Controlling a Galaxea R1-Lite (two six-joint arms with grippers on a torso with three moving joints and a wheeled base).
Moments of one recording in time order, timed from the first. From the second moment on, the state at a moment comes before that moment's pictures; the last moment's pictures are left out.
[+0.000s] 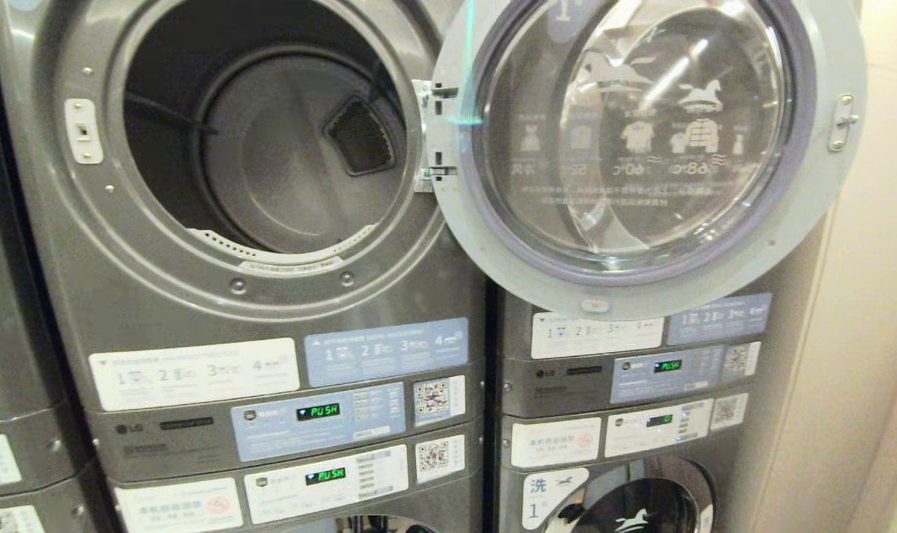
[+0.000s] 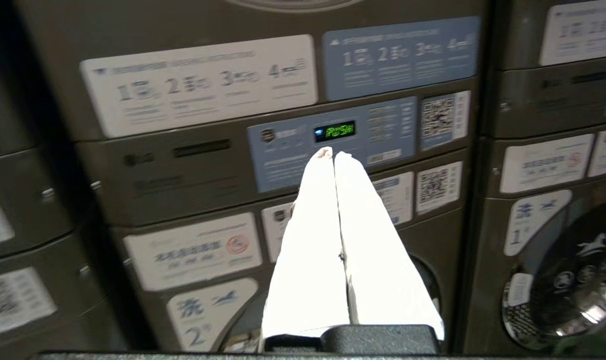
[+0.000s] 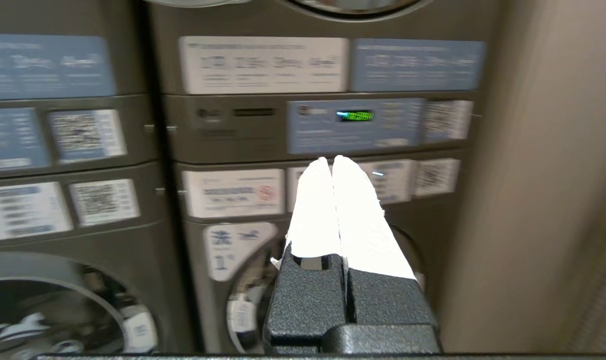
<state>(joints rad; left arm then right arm) 0.00 0.00 0.00 0.01 -0.05 0.11 0.01 0.00 0.00 0.00 0.00 0.00</state>
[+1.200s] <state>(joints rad) 0.00 0.00 0.00 0.01 -0.05 0.11 0.01 0.00 0.00 0.00 0.00 0.00</state>
